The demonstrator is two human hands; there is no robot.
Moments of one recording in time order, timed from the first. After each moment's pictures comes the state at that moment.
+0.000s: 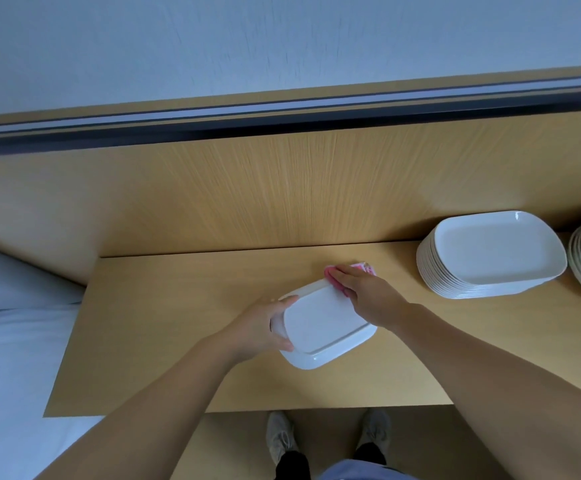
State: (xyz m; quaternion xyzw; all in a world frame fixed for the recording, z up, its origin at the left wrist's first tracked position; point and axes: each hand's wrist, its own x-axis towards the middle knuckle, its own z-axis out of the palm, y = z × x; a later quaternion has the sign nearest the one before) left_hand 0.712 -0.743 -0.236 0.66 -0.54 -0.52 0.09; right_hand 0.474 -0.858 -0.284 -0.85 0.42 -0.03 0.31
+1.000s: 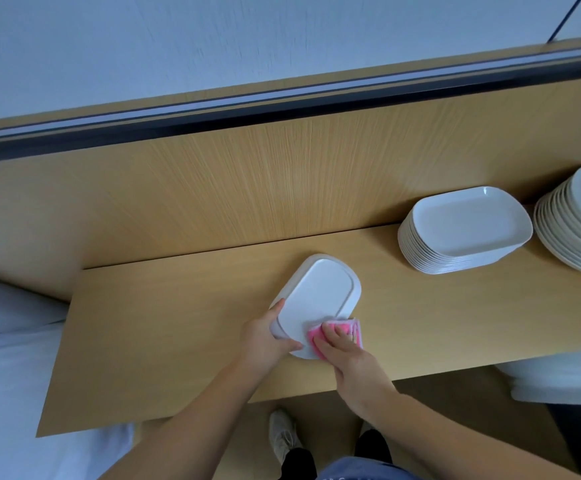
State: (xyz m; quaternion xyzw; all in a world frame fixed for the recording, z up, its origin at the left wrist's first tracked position) left_hand 0.674 -0.707 -0.253 0.74 -0.46 -0.45 0.21; right_hand 0.476 -0.695 -0.291 -0.82 0.46 -0.13 0.31
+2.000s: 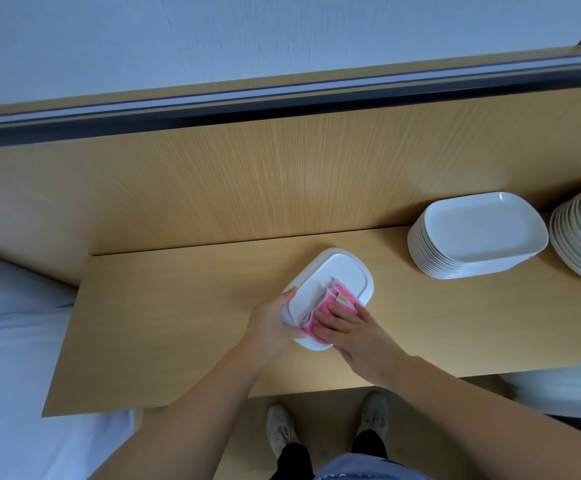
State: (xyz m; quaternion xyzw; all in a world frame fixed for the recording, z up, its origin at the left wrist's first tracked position) left_hand 0.672 -0.723 -0.251 0.71 -0.44 -0.48 0.24; right_hand 0.462 -0.752 -0.292 -0.94 0.30 0.00 0.15
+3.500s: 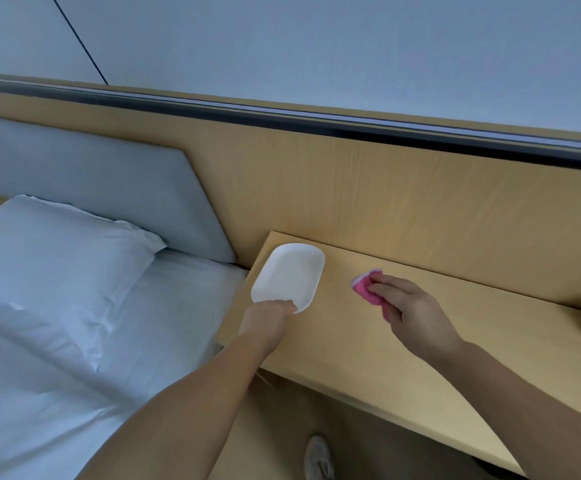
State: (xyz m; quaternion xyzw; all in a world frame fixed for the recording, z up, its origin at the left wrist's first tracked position) left_hand 0.914 -0.592 -0.242 0.84 -0.49 -0.24 0.03; right_hand 0.682 -0.736 -0.197 -0.91 0.25 -0.26 0.21
